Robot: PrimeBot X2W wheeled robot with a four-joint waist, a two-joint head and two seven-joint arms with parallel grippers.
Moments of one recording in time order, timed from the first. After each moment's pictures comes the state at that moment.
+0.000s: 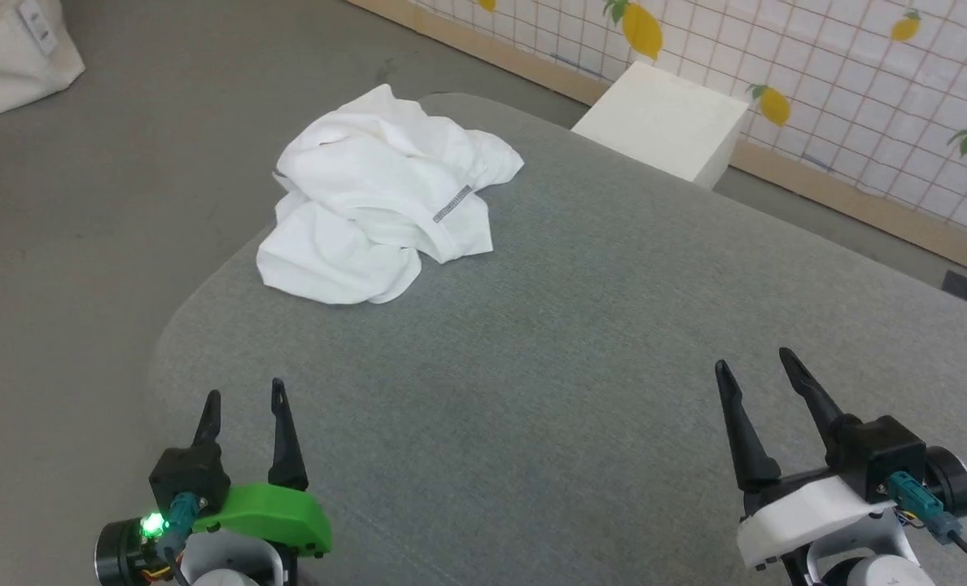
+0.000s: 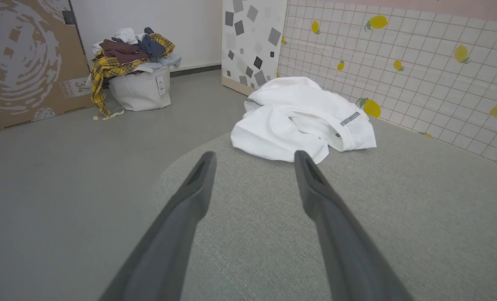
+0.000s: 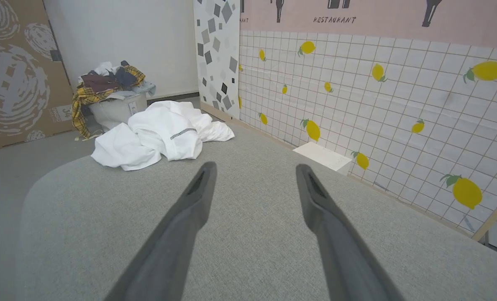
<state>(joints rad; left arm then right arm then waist) -0.03 0.07 -0.05 0.15 -0.18 0.15 -0.21 0.02 -0.05 0.04 0.01 0.04 0.13 -0.11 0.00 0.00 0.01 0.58</state>
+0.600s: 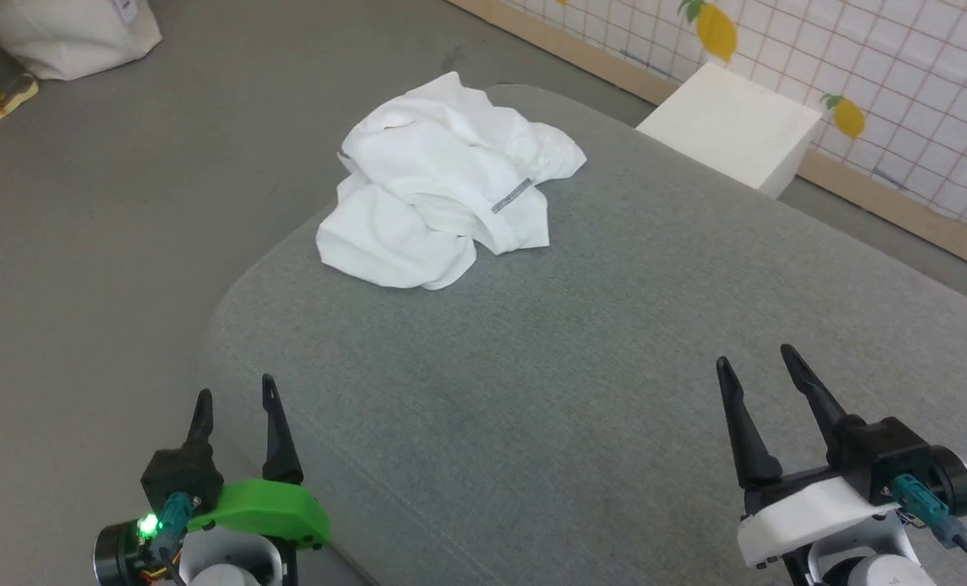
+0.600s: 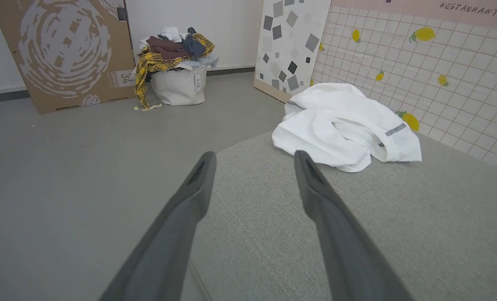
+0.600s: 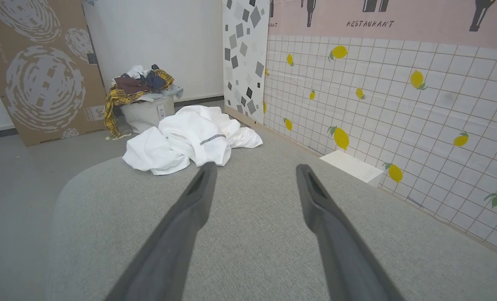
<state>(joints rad) -0.04 0.07 -0.06 0.17 -0.22 0.18 -0.25 0.02 -0.05 0.04 0.00 0.04 0.13 -0.13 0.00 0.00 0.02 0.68</state>
